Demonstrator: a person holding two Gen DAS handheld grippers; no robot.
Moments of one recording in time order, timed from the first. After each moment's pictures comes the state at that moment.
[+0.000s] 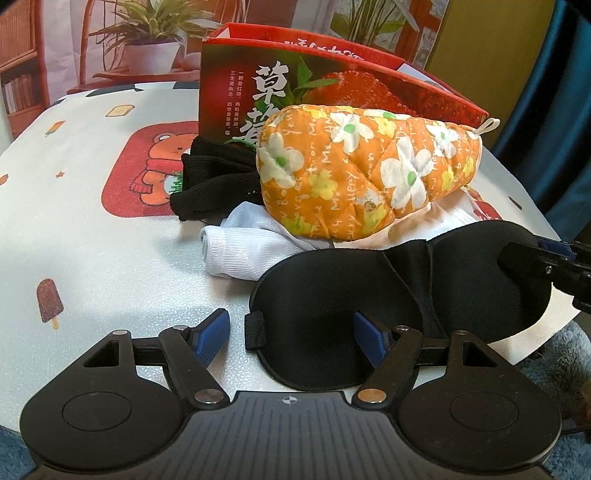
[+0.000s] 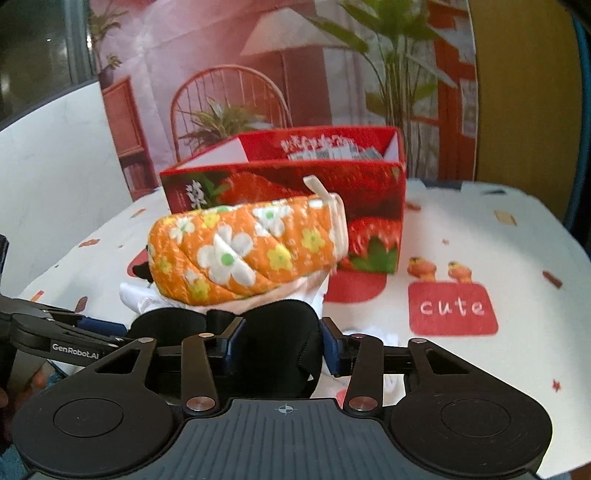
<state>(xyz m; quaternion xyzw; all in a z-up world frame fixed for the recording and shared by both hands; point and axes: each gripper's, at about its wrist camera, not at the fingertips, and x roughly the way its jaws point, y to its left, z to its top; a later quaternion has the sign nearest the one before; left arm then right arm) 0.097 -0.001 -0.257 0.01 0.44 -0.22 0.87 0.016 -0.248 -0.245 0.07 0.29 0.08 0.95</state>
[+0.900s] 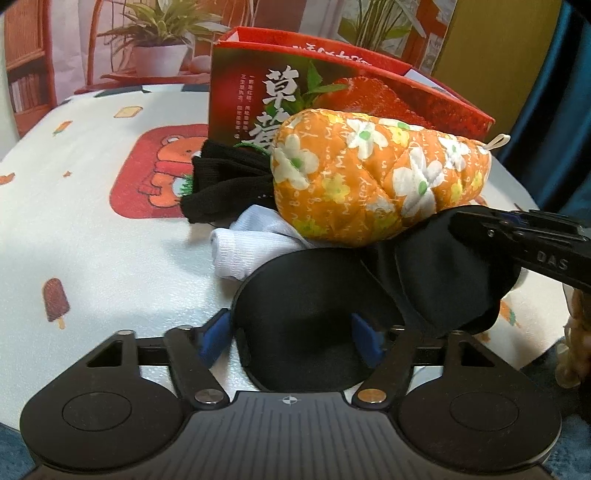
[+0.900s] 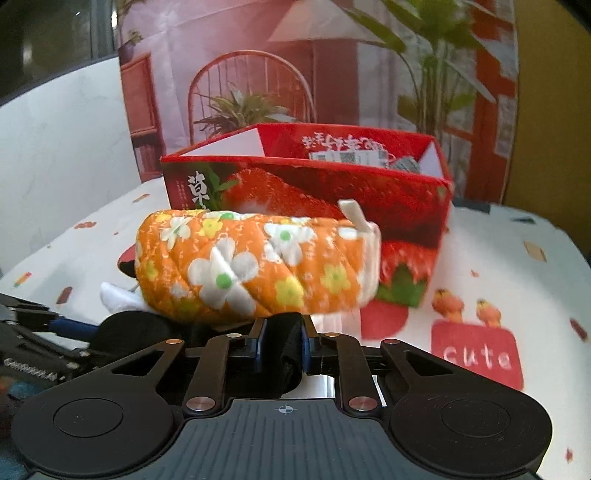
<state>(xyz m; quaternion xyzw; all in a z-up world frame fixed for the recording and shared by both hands) 0.097 0.003 -0.258 0.01 0.43 -0.20 0.88 0.071 -0.232 -0.258 0.01 0.30 0.10 0.95</state>
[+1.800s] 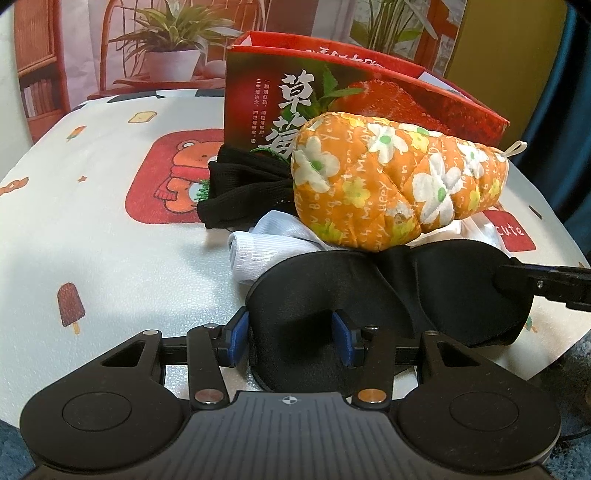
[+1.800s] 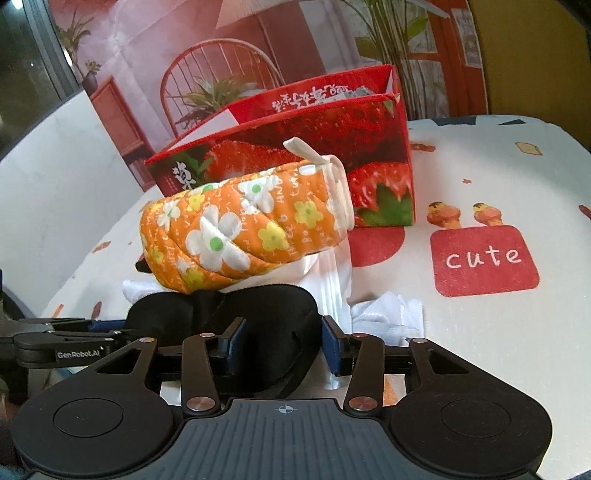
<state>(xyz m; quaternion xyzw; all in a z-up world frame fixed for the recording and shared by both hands) 0.102 0.005 -0.259 0.02 0.42 -0.18 0.89 0.047 -0.267 -0.270 0.16 0.36 0.11 0.91</state>
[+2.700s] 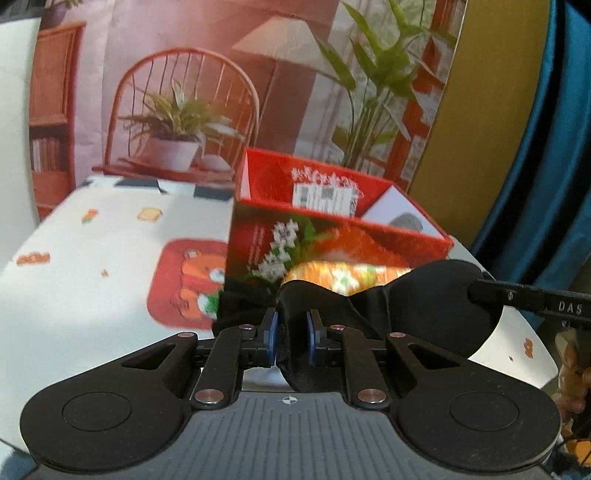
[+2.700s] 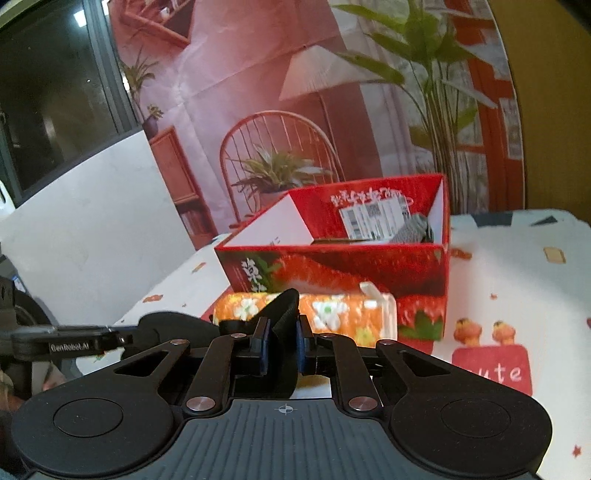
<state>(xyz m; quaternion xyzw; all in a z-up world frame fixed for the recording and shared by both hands) 0.075 0.035 -0.167 -0.04 0.30 -0.21 0.93 0.041 -0.272 -0.182 0.13 0.25 0.17 0.94</state>
